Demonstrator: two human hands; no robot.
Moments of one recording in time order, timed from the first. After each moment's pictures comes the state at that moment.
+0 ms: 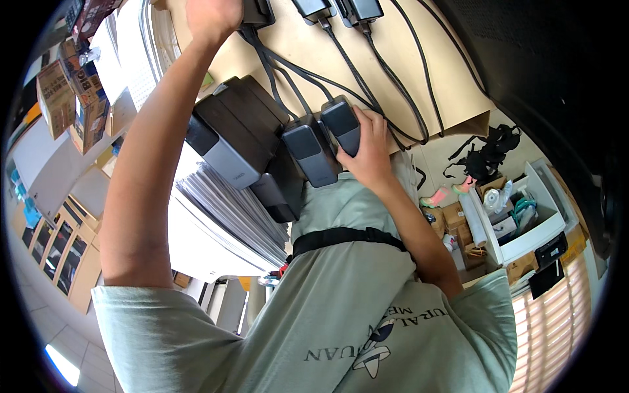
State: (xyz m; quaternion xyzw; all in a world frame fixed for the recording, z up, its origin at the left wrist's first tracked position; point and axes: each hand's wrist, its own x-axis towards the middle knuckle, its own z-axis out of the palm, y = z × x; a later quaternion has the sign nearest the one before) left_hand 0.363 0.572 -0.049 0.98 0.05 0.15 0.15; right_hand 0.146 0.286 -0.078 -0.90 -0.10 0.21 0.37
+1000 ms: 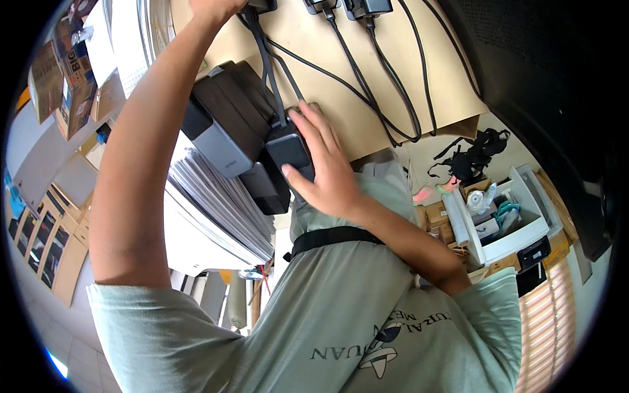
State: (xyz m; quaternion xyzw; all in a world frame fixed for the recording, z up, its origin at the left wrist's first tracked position) left_hand 0.363 0.571 -0.043 0.97 0.07 0.14 0.17; right_hand 0.154 0.335 0.002 -0.75 -0.17 0.28 0.57
